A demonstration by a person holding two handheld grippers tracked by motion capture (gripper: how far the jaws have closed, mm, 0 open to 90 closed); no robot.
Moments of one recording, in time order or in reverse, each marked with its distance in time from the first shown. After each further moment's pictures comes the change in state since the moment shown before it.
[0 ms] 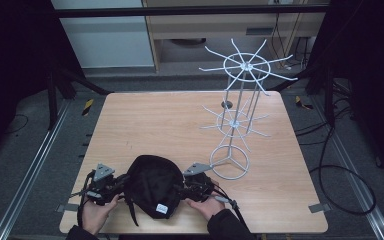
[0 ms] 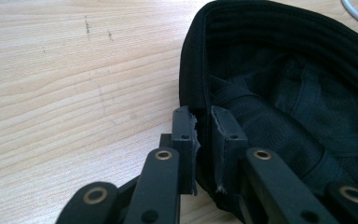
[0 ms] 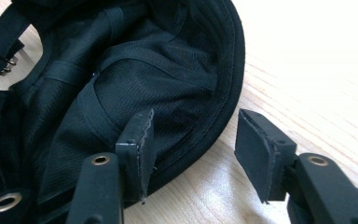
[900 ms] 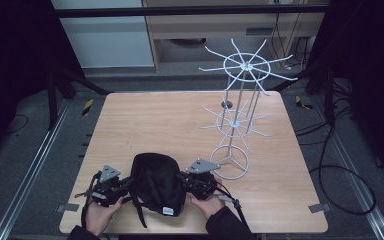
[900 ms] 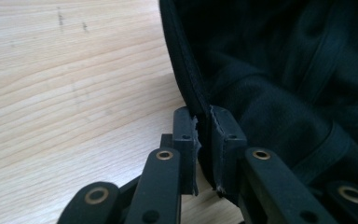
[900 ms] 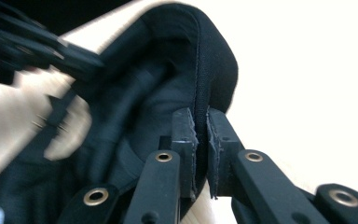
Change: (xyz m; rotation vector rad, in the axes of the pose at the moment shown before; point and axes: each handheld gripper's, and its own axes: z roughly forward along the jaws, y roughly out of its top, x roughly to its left) left arm -0.011 -0.001 0.007 0.029 -0.033 0.020; right arm 0.005 0.016 -0.030 -0.161 0.011 -0.027
